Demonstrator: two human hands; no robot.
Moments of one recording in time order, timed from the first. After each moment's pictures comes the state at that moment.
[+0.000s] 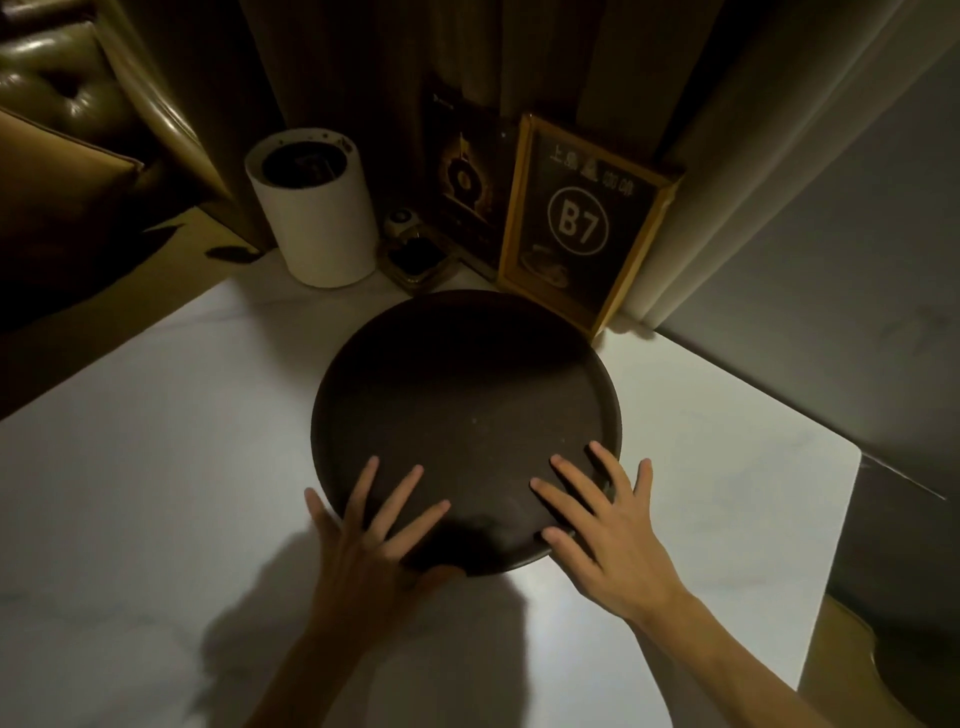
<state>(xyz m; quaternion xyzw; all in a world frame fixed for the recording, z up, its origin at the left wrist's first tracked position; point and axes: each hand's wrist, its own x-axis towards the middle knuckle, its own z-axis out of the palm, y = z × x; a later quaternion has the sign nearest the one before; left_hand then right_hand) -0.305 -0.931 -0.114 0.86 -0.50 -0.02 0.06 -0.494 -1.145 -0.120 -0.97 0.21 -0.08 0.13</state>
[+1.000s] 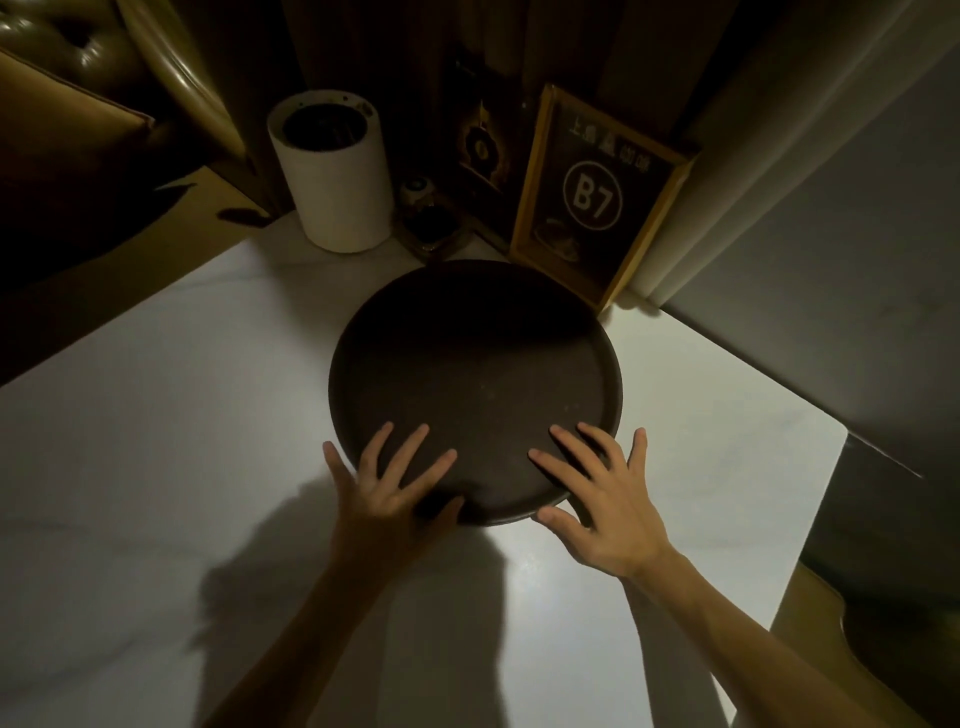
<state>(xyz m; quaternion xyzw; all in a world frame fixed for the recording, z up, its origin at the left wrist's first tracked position) -0.311 -0.931 -0.120 0.86 -0.49 0.09 0.13 -0.499 -1.143 -0.118 -0.97 0.18 -0.10 0.13</state>
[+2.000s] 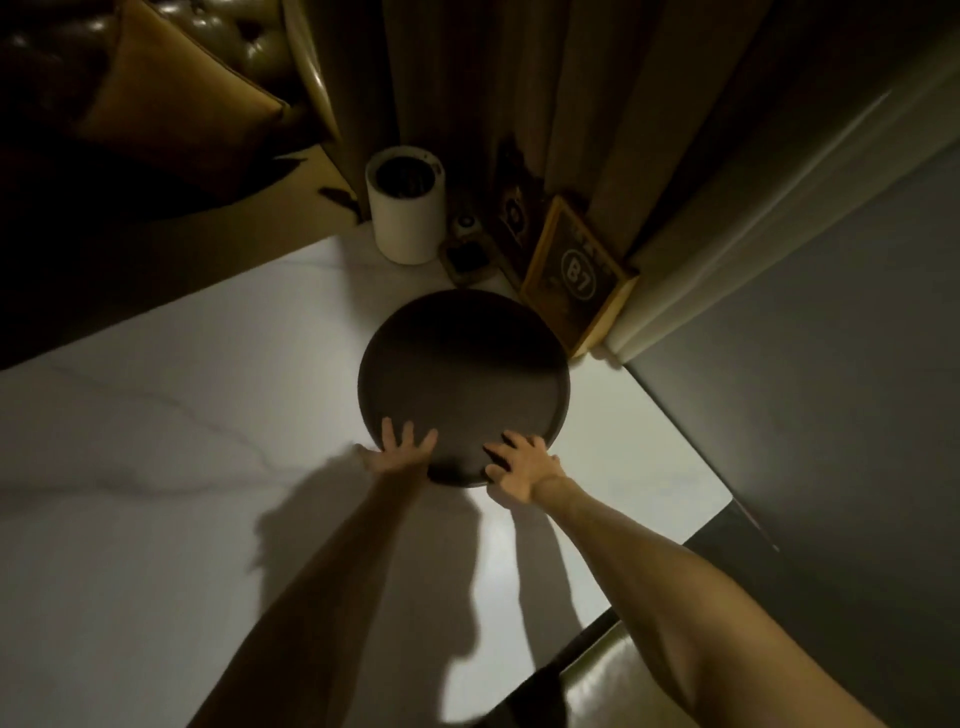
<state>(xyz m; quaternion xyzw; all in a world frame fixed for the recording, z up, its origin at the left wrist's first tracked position) -0.363 -0.991 -0.019 0.91 -0.18 -0.37 0.03 -0.457 -1.173 -0.013 -0.91 0.16 0.32 0.19</state>
